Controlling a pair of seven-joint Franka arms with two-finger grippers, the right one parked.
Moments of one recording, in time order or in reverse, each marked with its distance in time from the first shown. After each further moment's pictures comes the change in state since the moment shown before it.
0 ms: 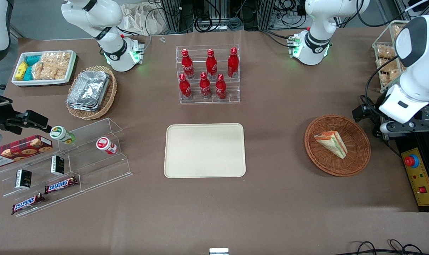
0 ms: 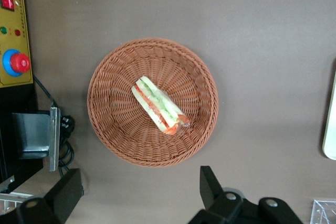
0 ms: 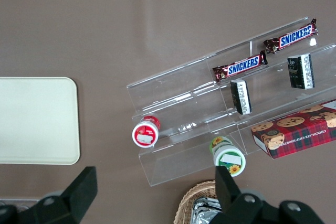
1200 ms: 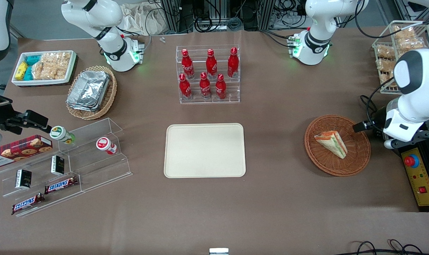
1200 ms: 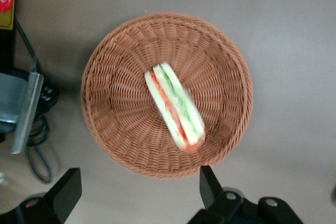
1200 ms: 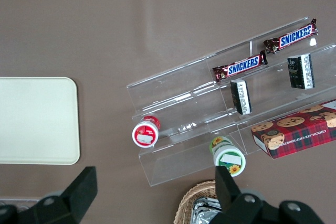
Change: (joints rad) arm 0.127 0.075 -0.017 -0.207 -0.045 0.220 -0.214
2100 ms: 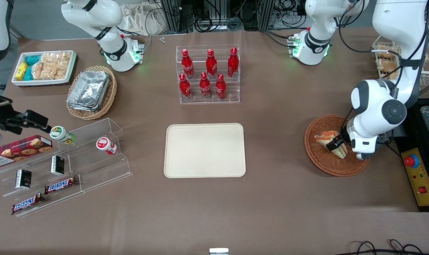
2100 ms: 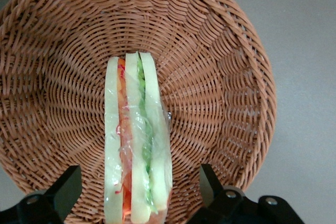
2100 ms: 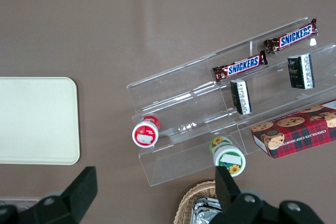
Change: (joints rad) arm -0.055 0.170 -0.011 -0.152 -0.002 0.338 -0.397
